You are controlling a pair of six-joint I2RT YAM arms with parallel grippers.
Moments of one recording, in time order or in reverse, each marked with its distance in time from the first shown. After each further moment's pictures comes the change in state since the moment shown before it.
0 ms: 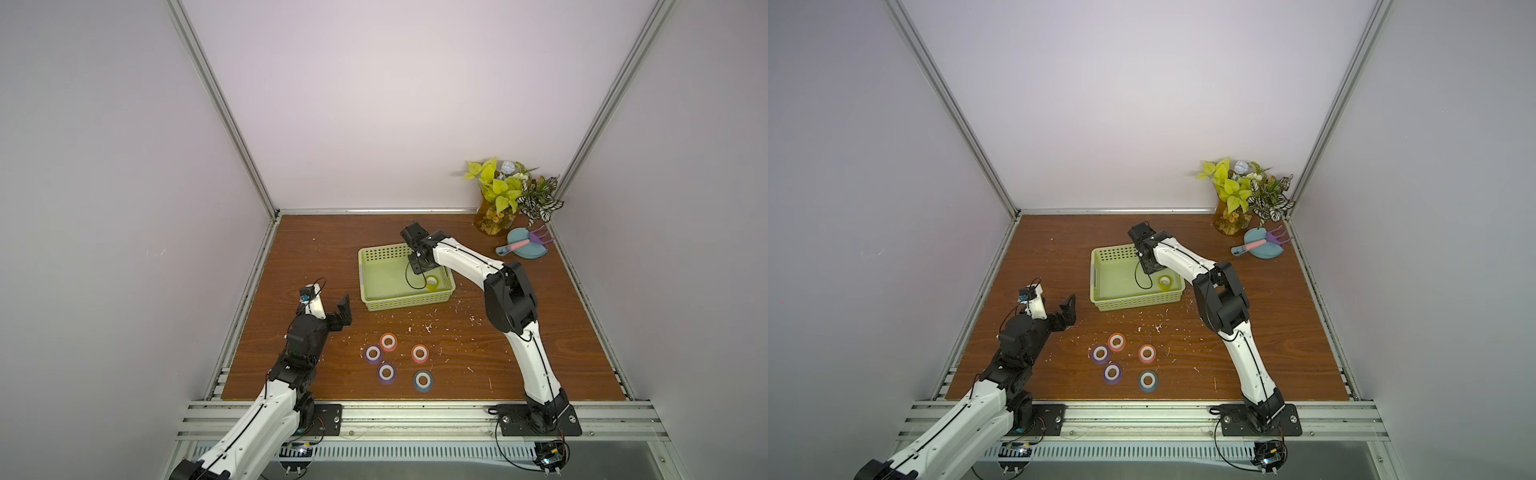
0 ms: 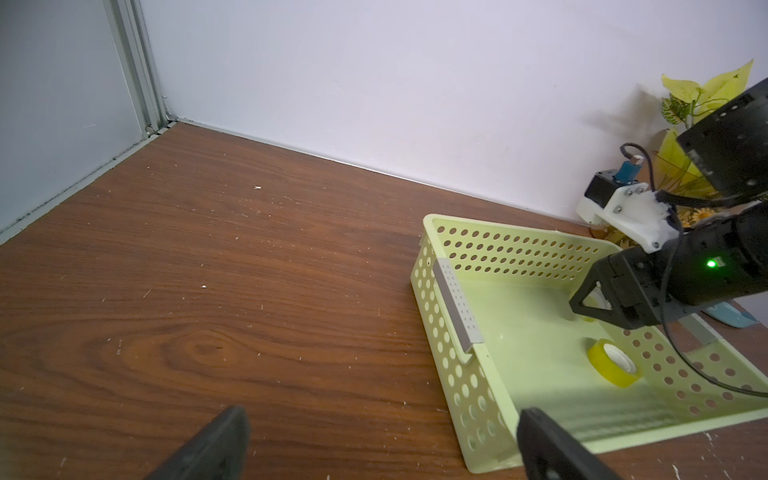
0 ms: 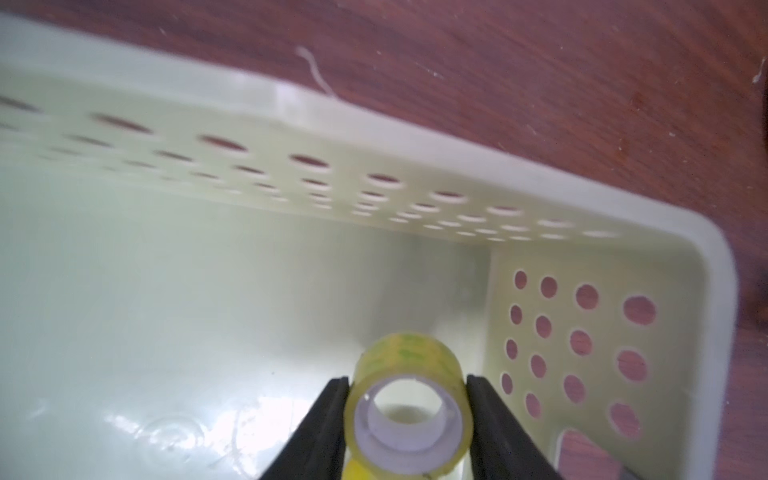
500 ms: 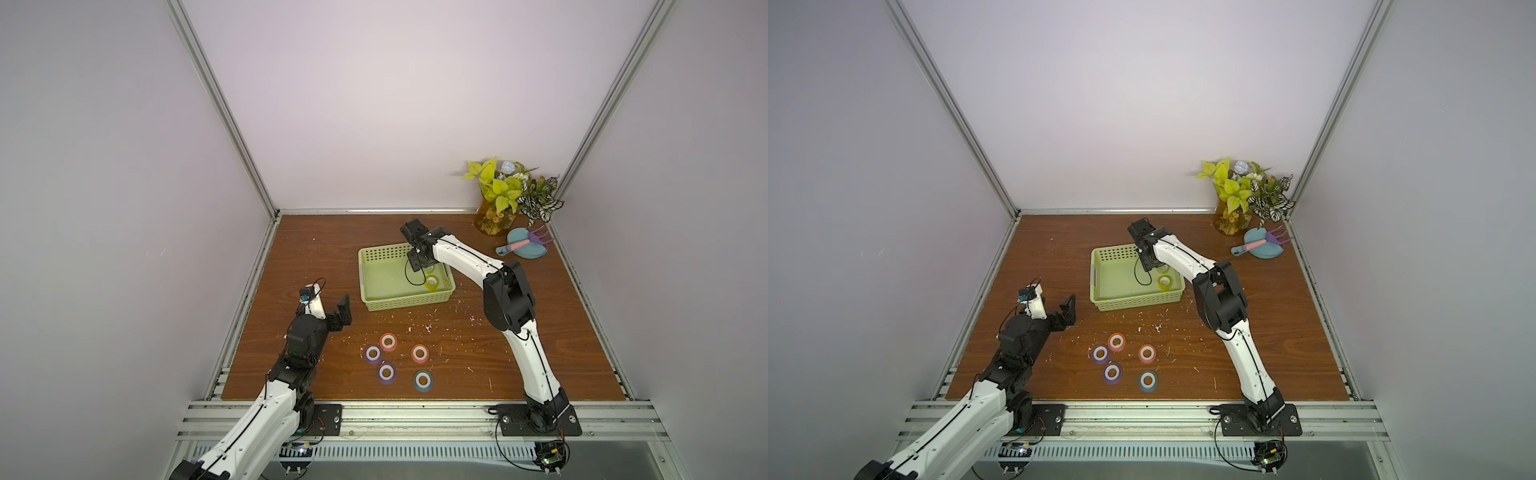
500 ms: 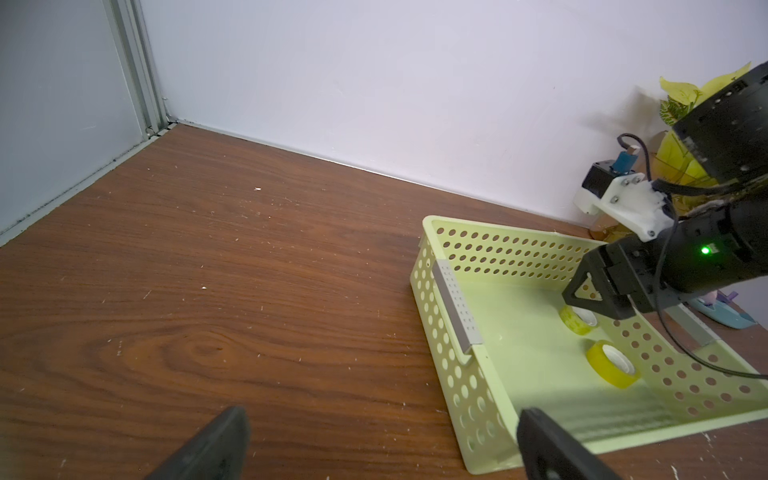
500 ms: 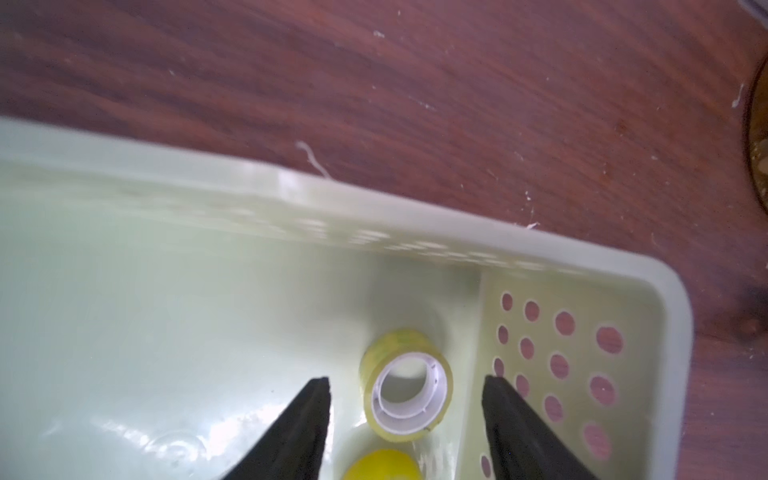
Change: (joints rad) left arm 0.000 -0.008 0.000 -0.001 0.000 0.000; right arm -0.005 0.017 0.073 -0.030 -0.001 -0.010
